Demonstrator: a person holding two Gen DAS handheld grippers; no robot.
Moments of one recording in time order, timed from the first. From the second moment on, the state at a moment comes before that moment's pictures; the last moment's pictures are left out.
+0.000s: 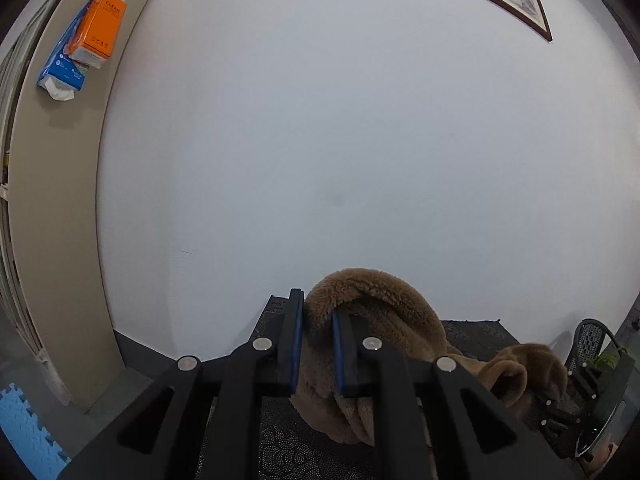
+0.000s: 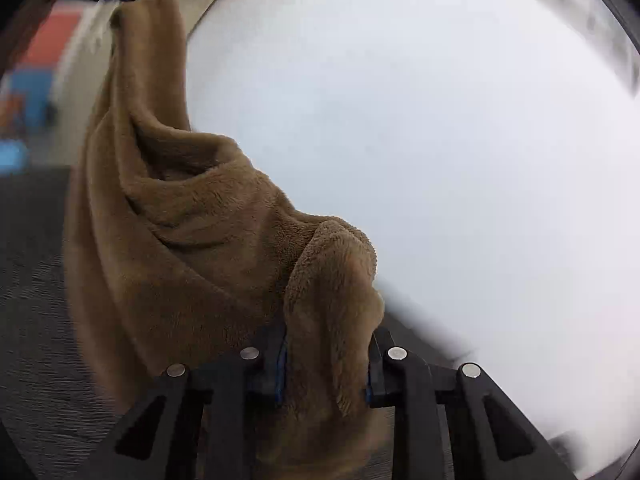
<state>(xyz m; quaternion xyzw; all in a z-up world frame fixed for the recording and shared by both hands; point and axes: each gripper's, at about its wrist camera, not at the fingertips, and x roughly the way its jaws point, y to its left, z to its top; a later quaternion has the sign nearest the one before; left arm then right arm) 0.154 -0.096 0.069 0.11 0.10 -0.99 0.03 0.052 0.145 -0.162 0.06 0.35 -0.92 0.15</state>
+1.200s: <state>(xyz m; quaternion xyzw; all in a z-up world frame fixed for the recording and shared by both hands) 0.205 -0.027 -0.099 0.29 -0.33 -0.89 -0.13 0.135 0.205 -0.143 0.06 0.32 -0.94 0.08</state>
